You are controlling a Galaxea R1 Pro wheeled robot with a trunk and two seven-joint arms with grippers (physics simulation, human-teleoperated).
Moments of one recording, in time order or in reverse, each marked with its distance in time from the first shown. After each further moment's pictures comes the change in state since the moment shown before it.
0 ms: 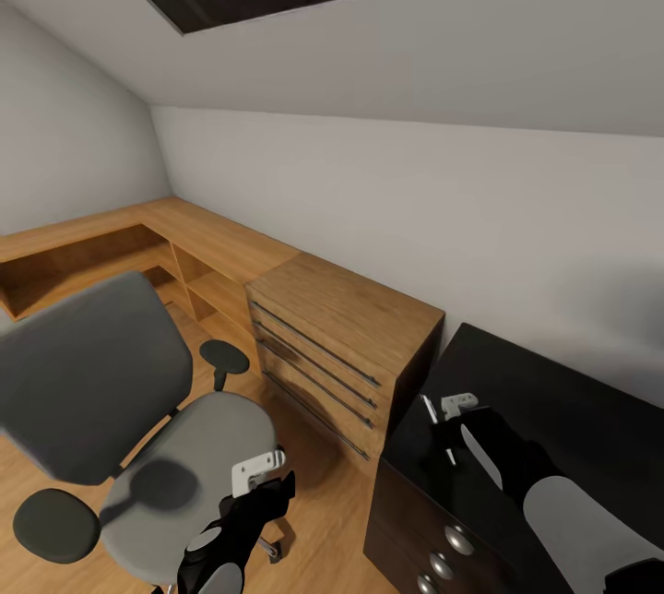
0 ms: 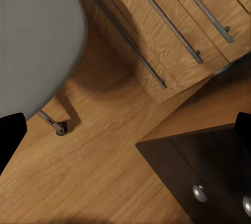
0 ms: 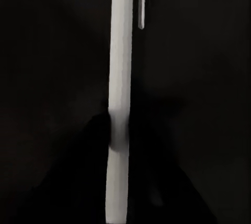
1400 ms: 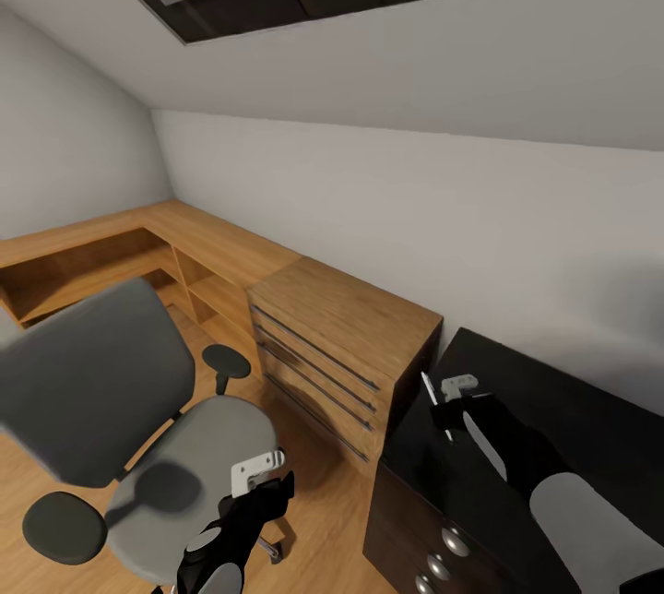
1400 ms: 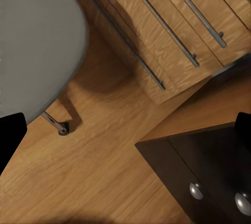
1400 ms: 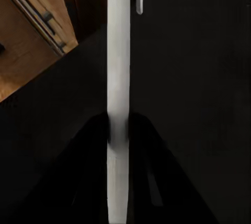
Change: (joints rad) left arm 0.000 0.001 0.000 0.001 -0.001 -0.002 0.004; right arm 0.008 -0.024 0.003 -0.135 -0.001 0.005 -0.003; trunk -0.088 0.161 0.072
